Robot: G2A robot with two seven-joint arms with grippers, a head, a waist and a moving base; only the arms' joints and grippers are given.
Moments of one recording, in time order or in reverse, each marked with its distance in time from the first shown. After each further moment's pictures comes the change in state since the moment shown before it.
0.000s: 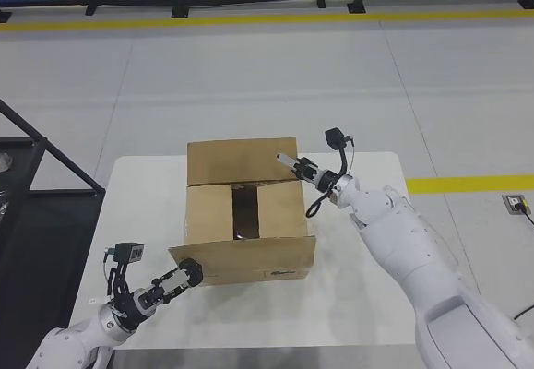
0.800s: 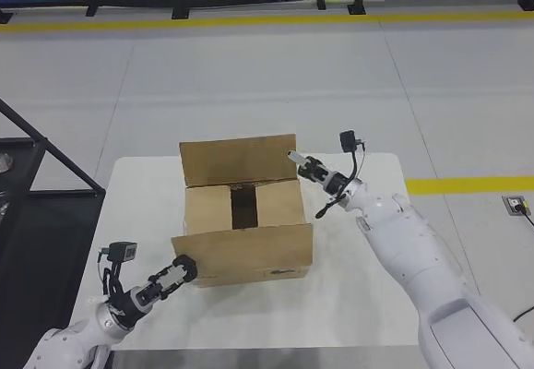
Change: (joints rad) left arm 0.002 -0.002 -0.012 0.007 0.068 -0.010 0.067; right arm -0.013 0.014 0.050 0.038 0.102 -0.124 0.037
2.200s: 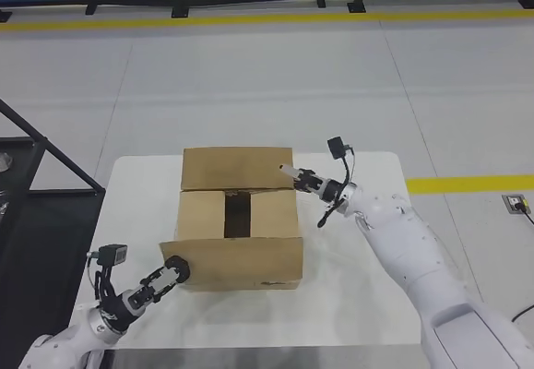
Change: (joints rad) left arm 0.044 0.006 -0.050 -0.017 0.009 -0.024 0.016; right arm -0.046 0.023 0.080 -0.084 -0.009 0.045 0.237
